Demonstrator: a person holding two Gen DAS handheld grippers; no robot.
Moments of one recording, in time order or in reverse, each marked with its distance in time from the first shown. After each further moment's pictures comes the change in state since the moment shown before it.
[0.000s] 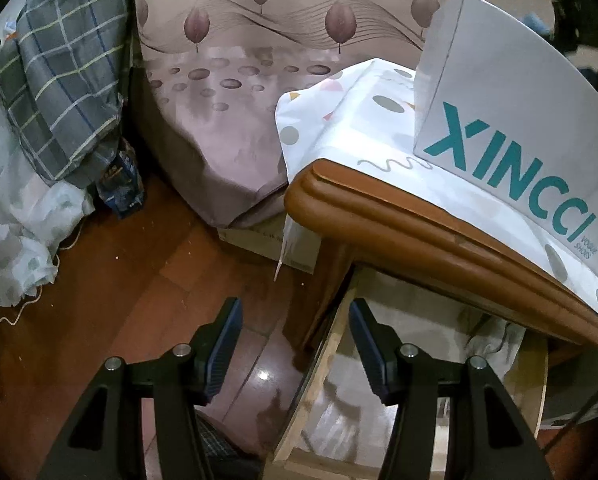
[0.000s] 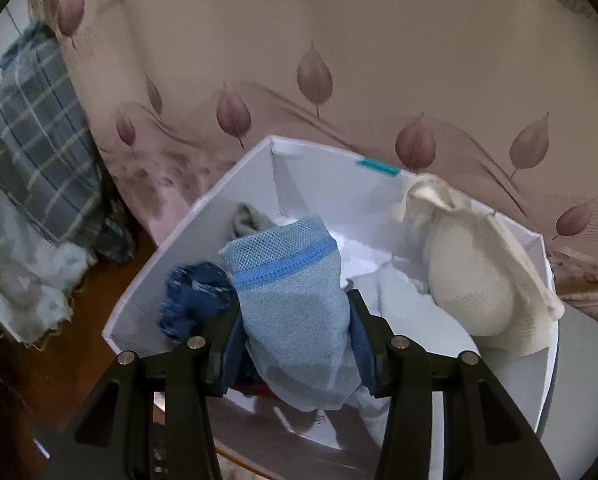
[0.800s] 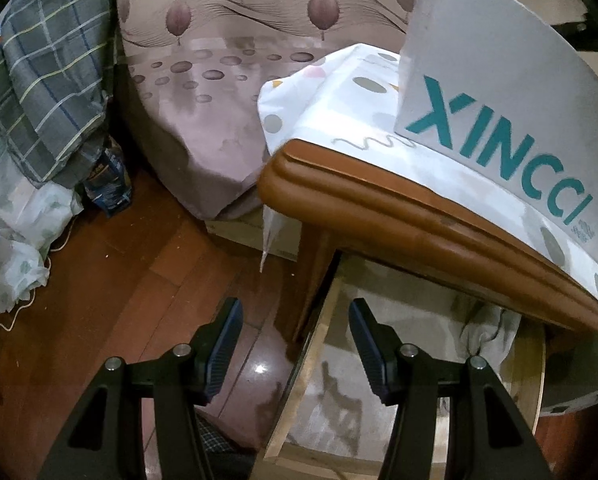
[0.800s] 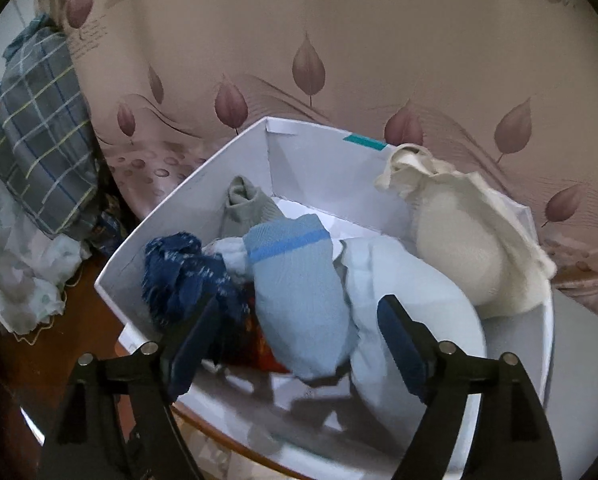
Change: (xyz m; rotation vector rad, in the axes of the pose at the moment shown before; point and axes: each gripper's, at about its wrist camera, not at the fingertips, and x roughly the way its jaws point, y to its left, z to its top) left arm 0.010 -0.015 -0.006 0.044 0.032 -0.028; right arm -0.020 -0.002 -0.035 -0.027 -0.056 -0.020
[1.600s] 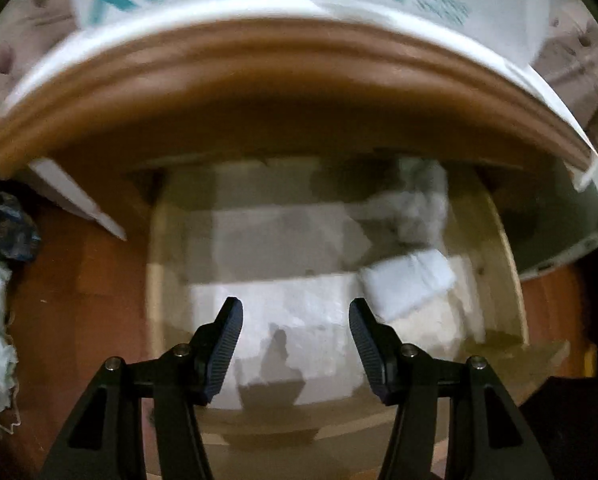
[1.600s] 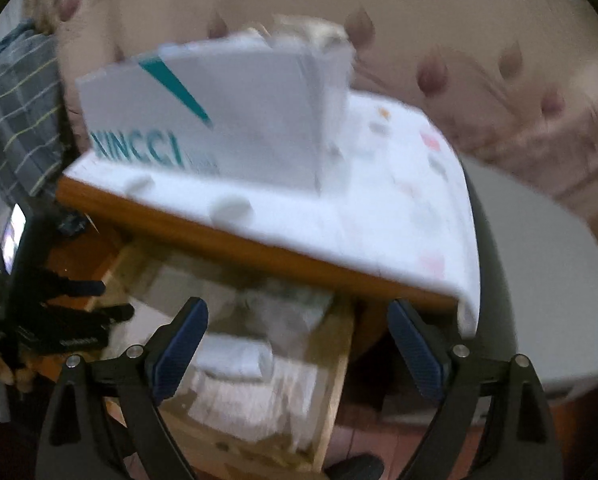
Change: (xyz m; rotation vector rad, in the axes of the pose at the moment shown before) left arm 0.035 -0.115 -0.061 0.406 0.254 -0.242; right arm -0.048 -0.081 -0.243 0.125 -0.054 -0.155
